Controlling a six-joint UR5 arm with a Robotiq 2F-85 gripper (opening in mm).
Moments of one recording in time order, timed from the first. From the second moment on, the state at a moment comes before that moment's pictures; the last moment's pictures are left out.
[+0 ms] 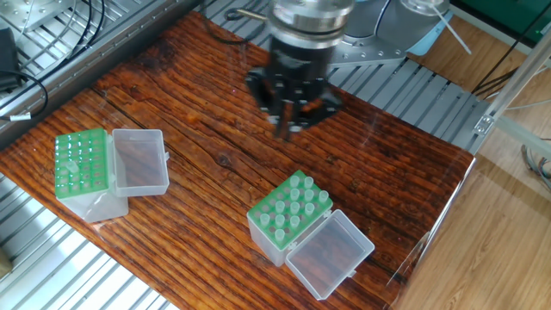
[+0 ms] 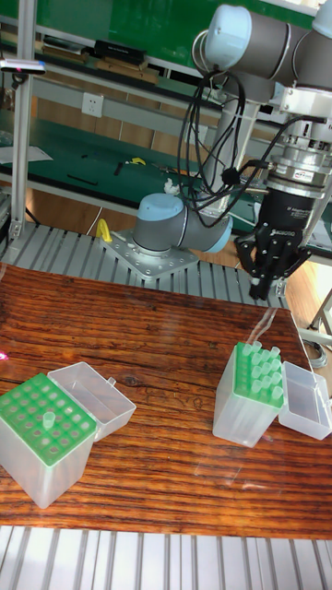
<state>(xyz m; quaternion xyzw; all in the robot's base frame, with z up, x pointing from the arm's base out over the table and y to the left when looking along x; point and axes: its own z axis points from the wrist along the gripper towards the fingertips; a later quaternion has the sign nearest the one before) 0.535 0.133 0.268 -0.14 0.98 -0.01 0.12</state>
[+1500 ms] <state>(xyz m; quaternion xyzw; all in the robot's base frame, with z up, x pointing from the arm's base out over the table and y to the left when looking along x) 0.583 -0.013 0.232 -0.23 0.97 -0.01 0.06</state>
